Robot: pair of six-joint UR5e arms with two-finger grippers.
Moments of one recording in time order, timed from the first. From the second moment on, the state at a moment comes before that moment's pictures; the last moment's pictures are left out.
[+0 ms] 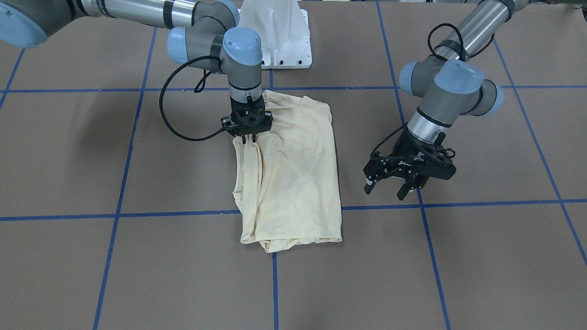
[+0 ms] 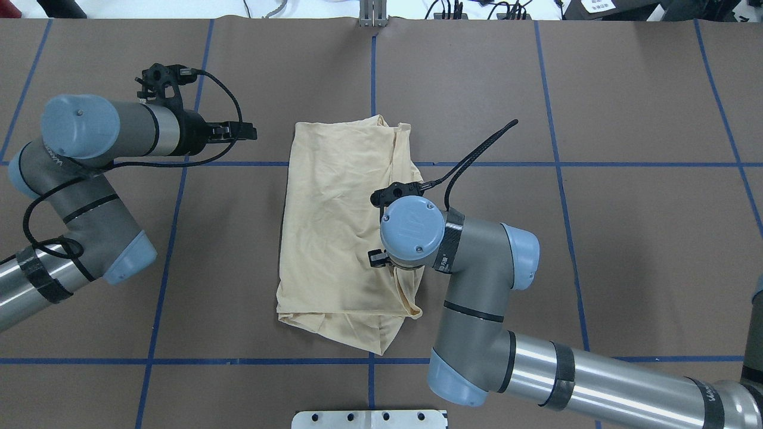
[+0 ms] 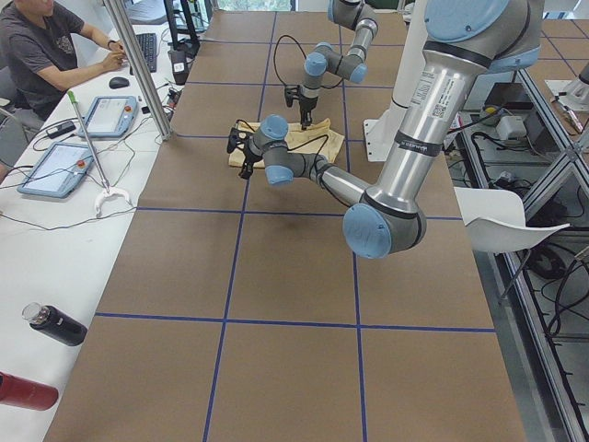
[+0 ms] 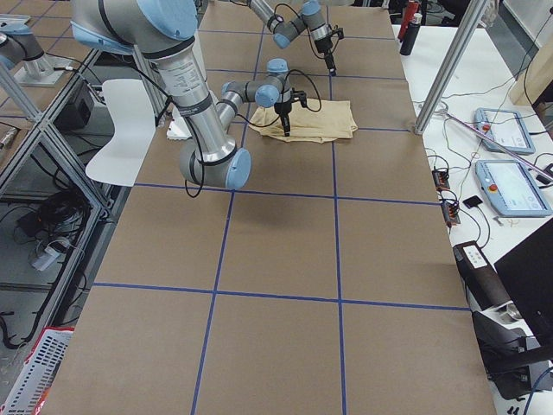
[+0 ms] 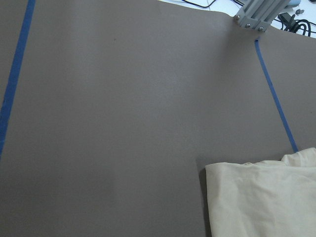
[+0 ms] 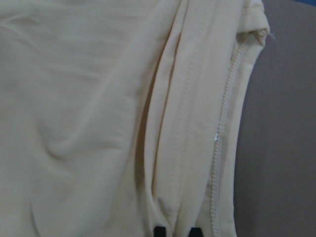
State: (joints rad) left arm -0.77 -1.97 -1.52 -2.42 -1.79 -1.17; right arm 0.39 -0.89 1.61 -1.56 1.68 1.08
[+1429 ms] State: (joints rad) left arm -0.77 -1.97 -1.51 -2.42 -1.79 -1.17; right arm 0.38 -0.88 1.62 -1.55 1.68 1.08
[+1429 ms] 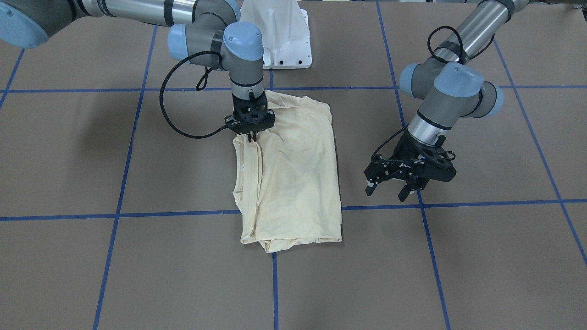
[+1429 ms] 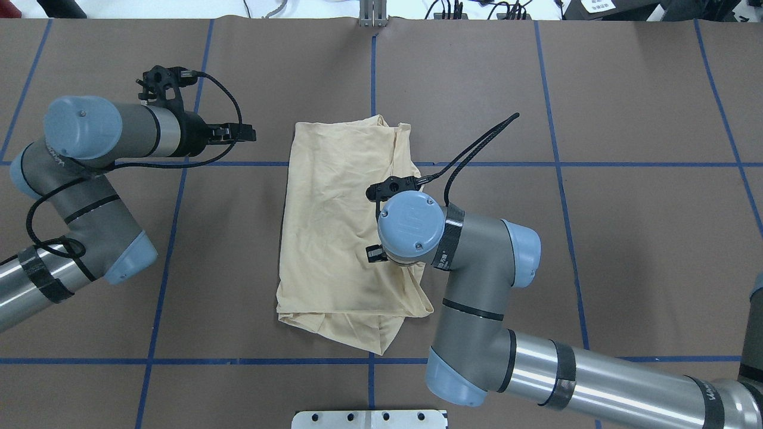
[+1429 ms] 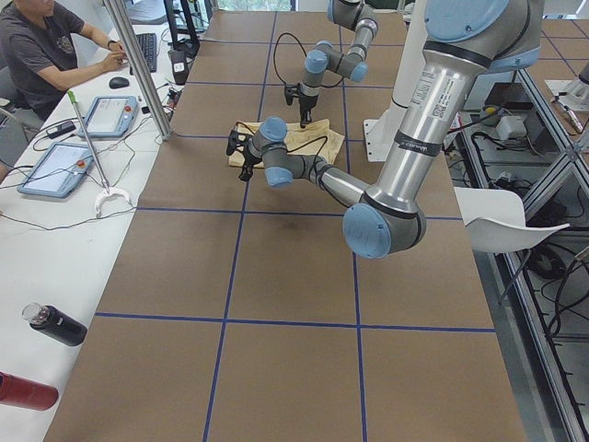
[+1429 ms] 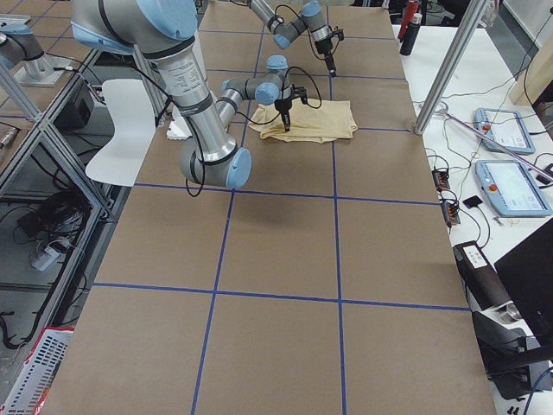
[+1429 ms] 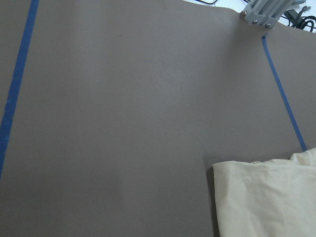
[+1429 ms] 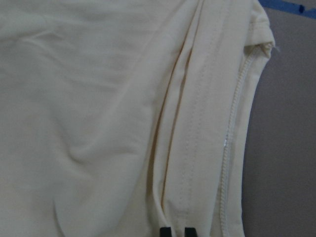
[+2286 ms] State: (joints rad) left arm -0.77 -1.98 -1.50 -2.42 -1.79 -1.17; right arm 0.38 -0.89 1.62 -1.55 1.68 1.08
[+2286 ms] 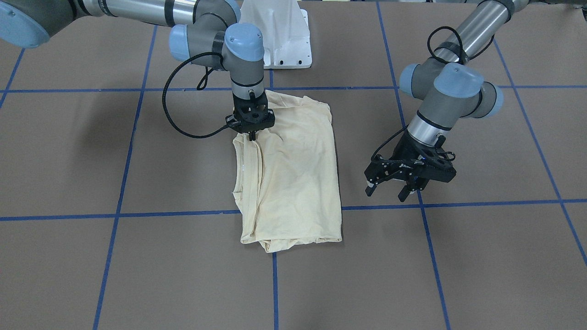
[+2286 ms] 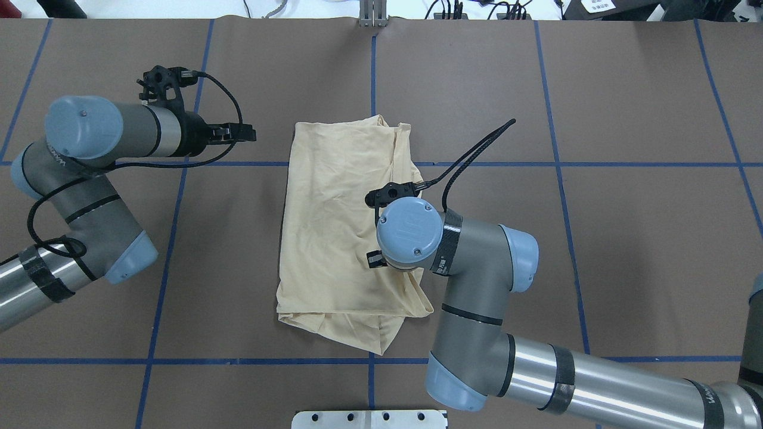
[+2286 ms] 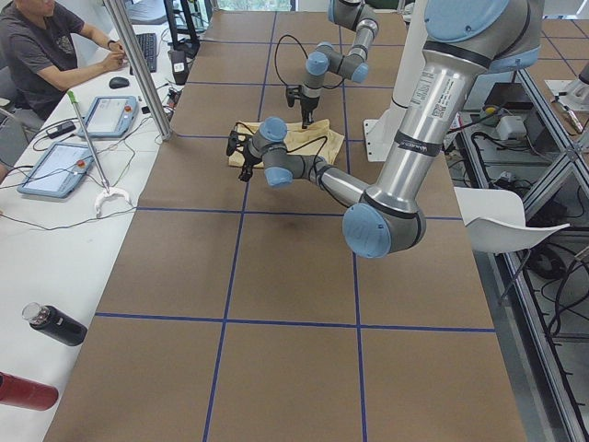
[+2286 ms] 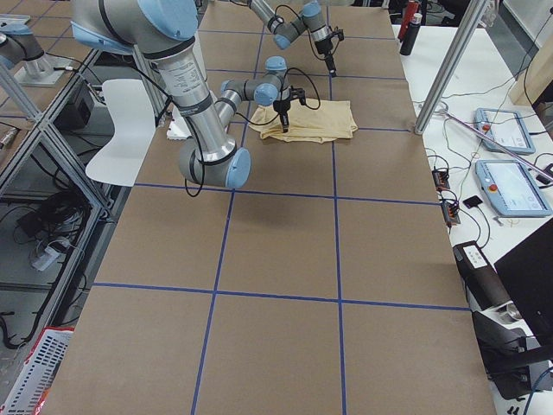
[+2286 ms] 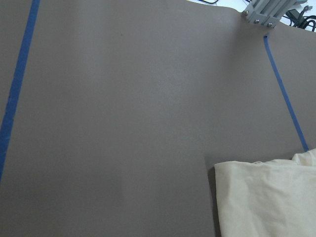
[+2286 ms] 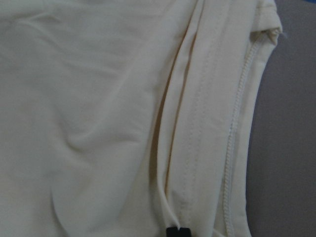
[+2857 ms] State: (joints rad) left arm -0.77 -1.98 -1.51 -2.42 -1.79 -1.17; right arm 0.39 -0.93 1.68 -1.56 1.69 1.08
